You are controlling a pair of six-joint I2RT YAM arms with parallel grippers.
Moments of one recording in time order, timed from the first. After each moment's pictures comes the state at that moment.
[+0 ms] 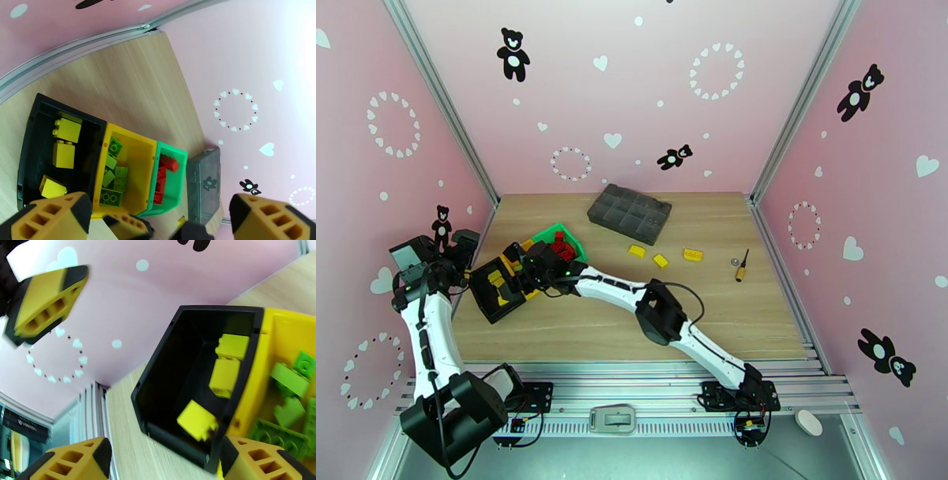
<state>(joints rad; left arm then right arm) 0.60 1.08 1.01 -0.58 0.51 -0.81 1.11 2.50 2.22 -0.21 -0.38 0.36</state>
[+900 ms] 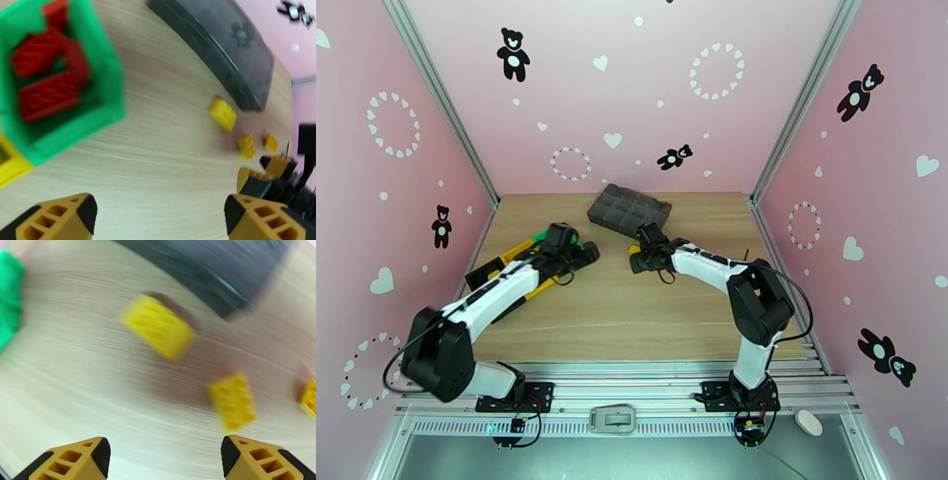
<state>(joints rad) -0.49 1.51 1.05 -0.42 0.02 -0.77 0.57 1.84 1.25 -0.48 0.14 0.28</state>
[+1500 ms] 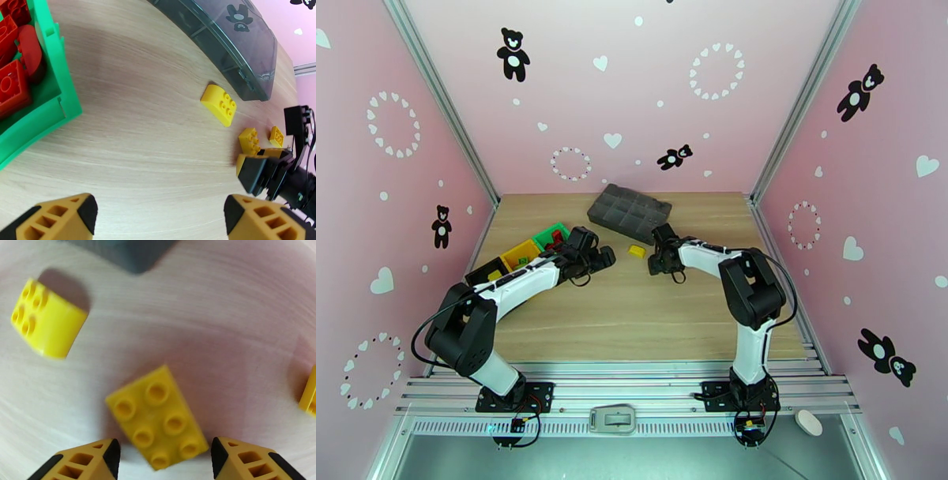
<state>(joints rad) -0.53 1.61 1.05 -0.33 0.01 -0.82 0.45 1.98 1.27 -0.48 0.09 0.26</state>
